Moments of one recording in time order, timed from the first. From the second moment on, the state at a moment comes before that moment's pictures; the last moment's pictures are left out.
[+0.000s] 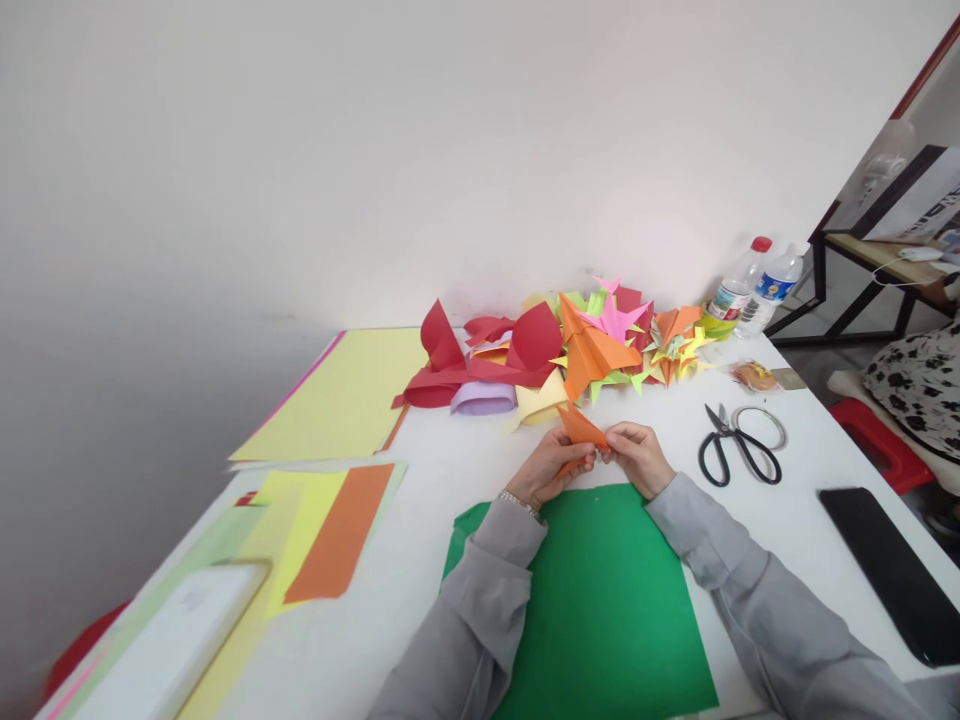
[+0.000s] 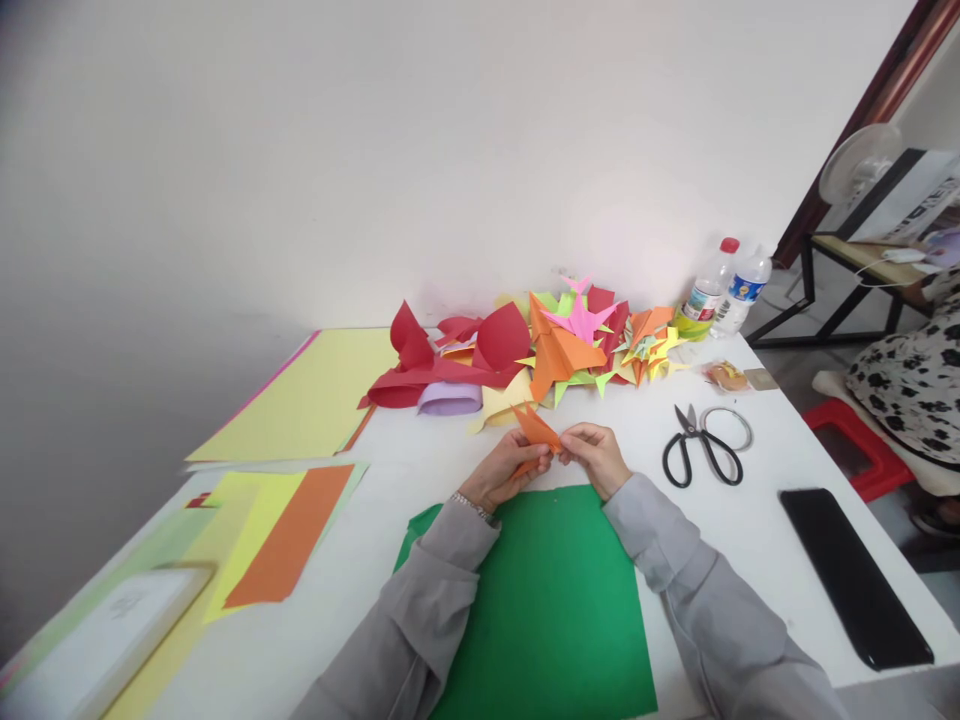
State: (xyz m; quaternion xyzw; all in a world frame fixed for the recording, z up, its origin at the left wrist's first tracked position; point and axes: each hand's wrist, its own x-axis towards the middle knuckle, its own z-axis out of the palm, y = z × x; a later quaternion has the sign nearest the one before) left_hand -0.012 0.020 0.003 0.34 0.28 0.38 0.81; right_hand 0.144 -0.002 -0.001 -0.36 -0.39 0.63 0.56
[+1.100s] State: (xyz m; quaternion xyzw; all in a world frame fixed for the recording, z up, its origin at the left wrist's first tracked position) left_hand -0.014 0.023 0.003 0.38 0.27 0.37 0.80; right_hand 0.146 0.000 -0.008 -0.38 -0.43 0.59 0.57
